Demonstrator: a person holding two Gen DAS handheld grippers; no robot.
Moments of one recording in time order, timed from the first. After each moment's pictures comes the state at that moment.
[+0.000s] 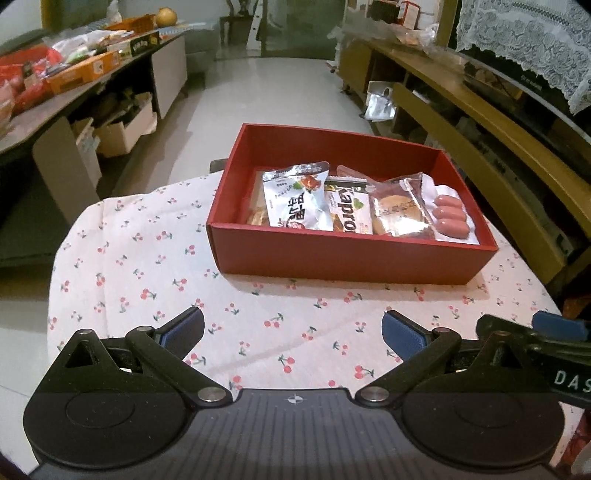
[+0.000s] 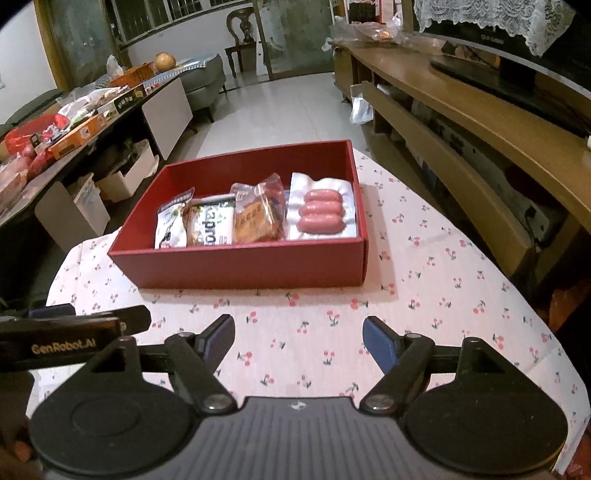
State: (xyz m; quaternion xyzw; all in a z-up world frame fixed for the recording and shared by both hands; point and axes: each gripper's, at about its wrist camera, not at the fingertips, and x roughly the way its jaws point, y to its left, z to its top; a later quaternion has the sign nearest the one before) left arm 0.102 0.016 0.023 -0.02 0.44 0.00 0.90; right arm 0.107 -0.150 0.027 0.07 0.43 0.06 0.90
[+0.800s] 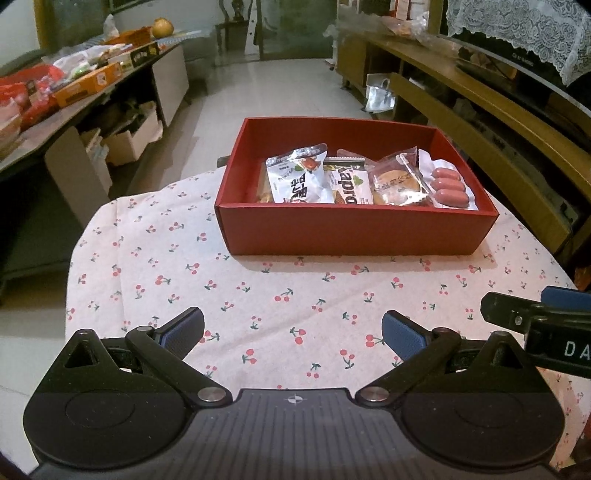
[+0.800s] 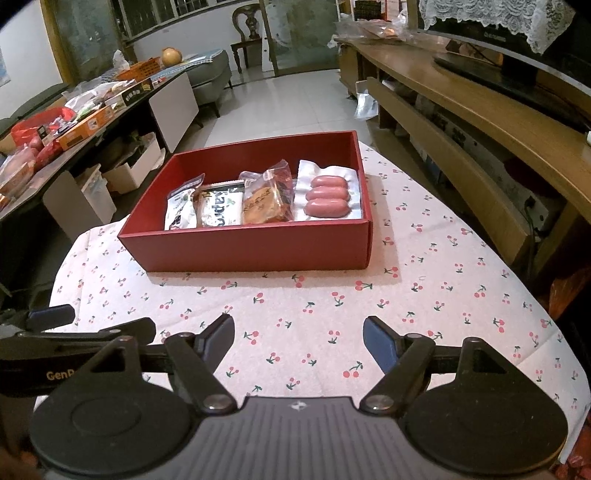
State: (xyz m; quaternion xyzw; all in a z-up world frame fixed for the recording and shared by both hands) left arm 0.079 0.006 0.017 0.02 0.43 0.01 0.90; right arm 0.091 -0.148 0.025 0.07 0.43 0.07 0.90
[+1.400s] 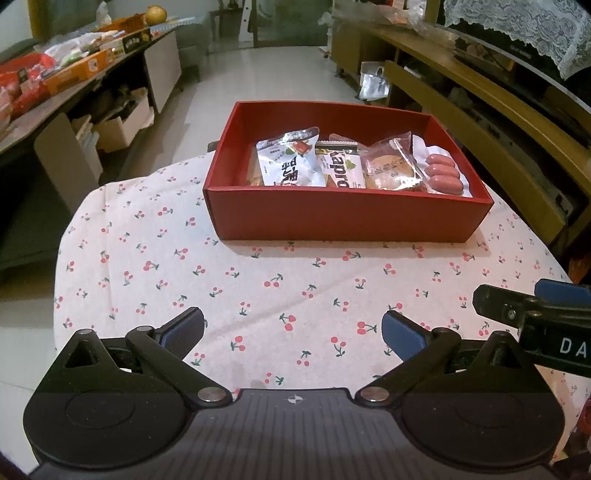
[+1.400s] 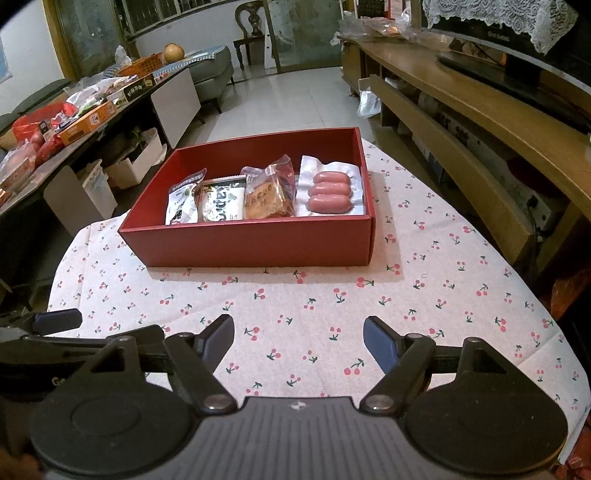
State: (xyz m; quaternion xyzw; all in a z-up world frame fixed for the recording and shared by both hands) left arm 0.081 0.006 0.011 0.01 0.46 0.00 0.89; right arm 0.091 -0.146 0.023 0.06 0.44 0.07 0.90
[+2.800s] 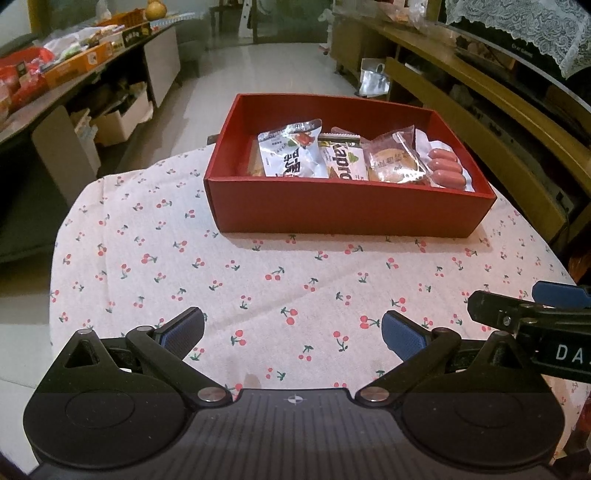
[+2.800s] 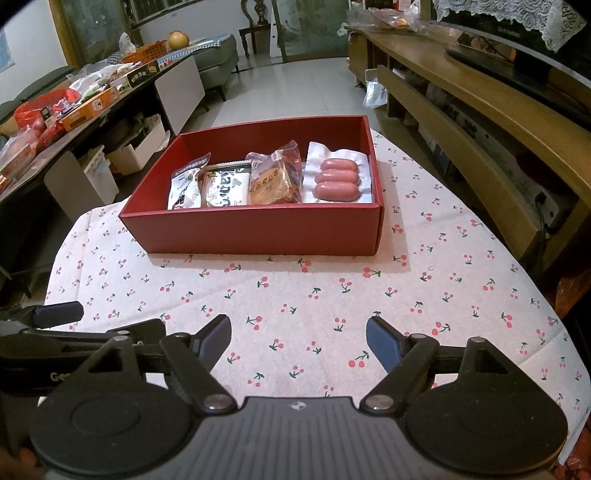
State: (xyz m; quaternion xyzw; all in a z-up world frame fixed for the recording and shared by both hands) left arm 0.081 0.011 0.006 0.00 0.46 -0.01 0.89; right arm 0.093 -0.142 0.018 0.05 0.45 0.08 0.89
